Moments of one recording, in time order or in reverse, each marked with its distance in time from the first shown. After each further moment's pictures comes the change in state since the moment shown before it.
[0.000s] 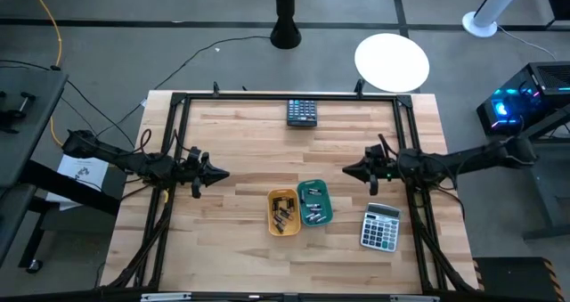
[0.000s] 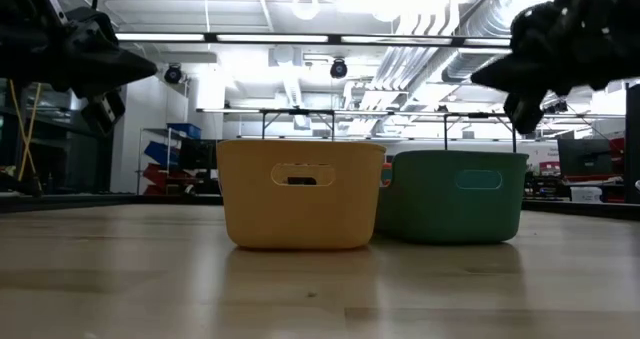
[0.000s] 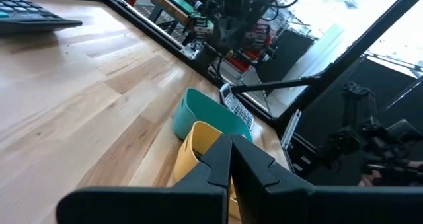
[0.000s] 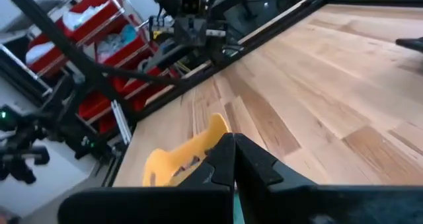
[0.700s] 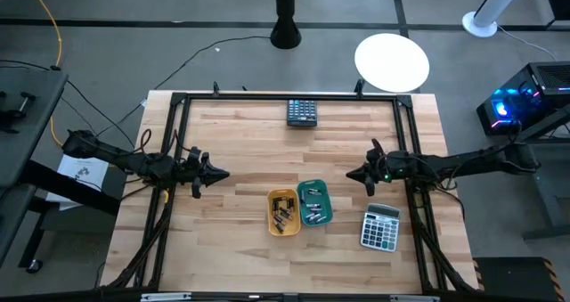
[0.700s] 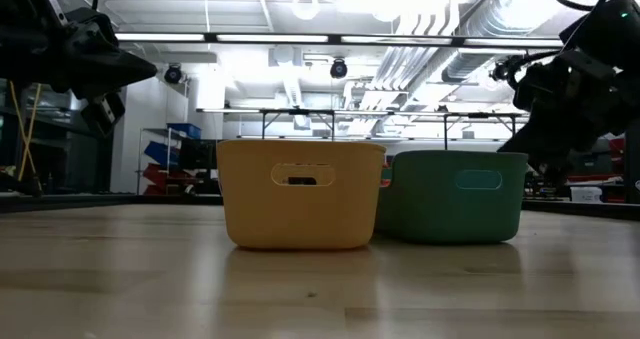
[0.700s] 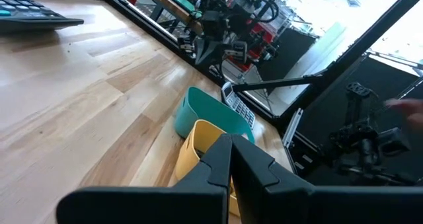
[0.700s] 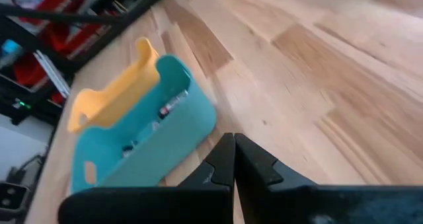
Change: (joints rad) left arm 0.000 0.000 0.000 -0.008 0.000 0.000; right arm -0.099 0.002 -0.091 -0.198 -0.076 0.065
